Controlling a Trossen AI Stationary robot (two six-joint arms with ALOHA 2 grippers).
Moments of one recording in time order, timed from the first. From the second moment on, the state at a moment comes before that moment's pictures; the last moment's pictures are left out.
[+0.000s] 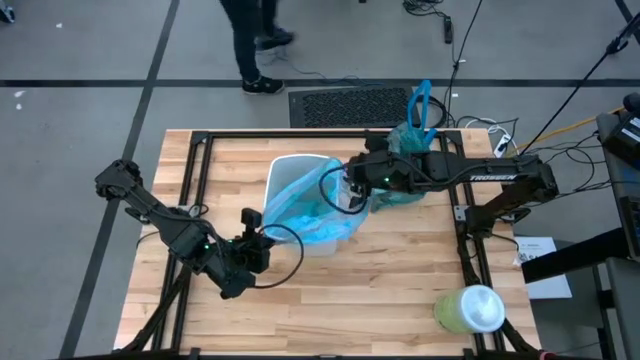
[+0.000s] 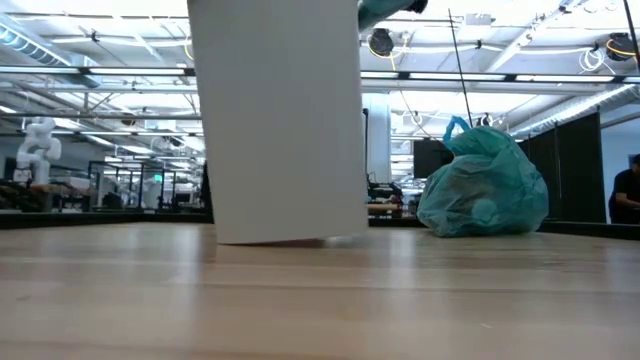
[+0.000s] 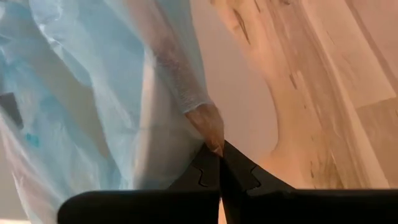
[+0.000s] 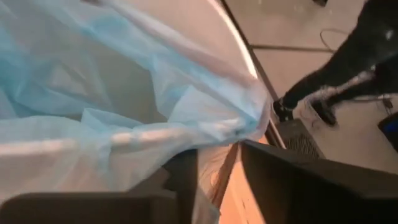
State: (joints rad) left arm -0.63 1.39 1.31 -1.00 -0.73 -0.07; right arm 0.01 1.45 1.48 -0.68 0.42 -0.02
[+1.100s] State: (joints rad) left arm -0.63 1.39 1.31 -1.00 -0.71 -0.07; right arm 0.02 1.37 1.48 -0.44 0.35 -0.36
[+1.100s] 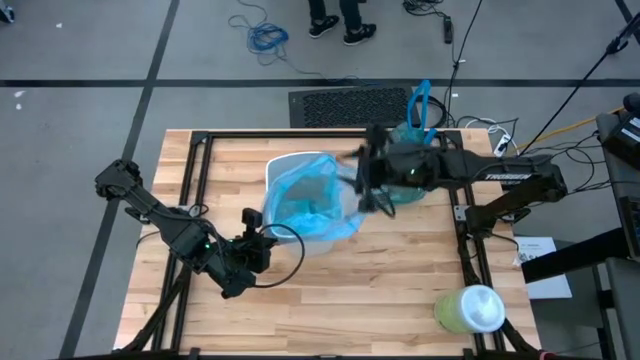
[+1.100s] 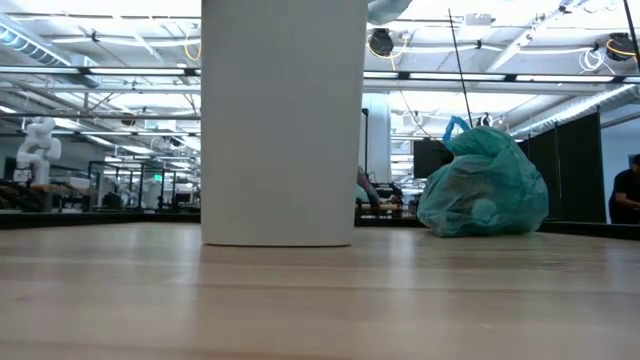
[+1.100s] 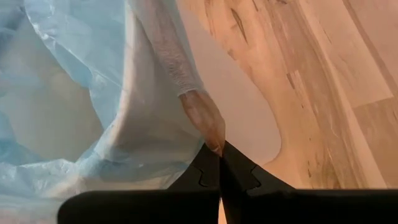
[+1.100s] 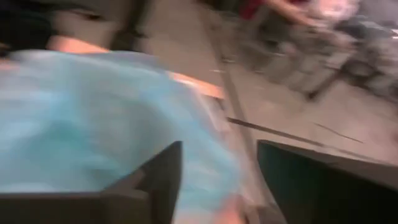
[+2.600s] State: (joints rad) left arm -0.65 1.37 1.34 -1.02 -0.67 -0.18; right arm 0.31 1.53 1.47 -0.64 0.34 -0.18
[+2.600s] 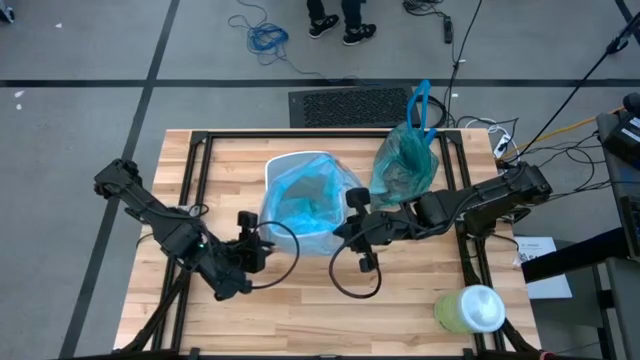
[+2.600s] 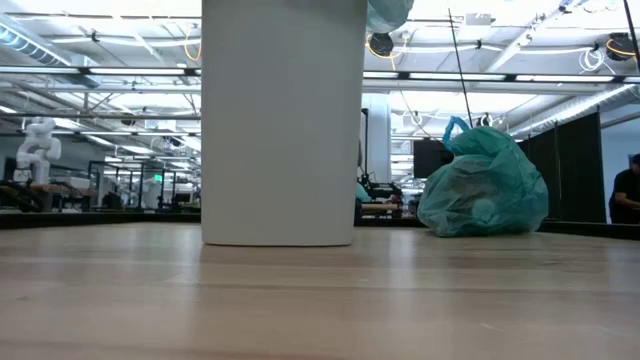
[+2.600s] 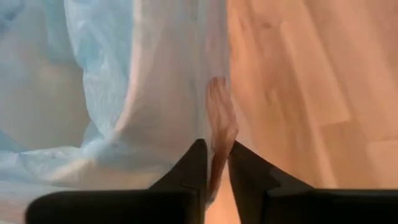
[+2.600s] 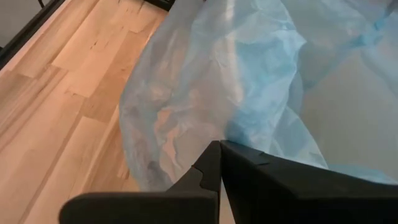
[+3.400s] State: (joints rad) left arm -0.68 1.34 1.57 -1.29 -1.11 -0.41; right arm 0.31 1.53 1.47 -0.64 0.34 -0.18
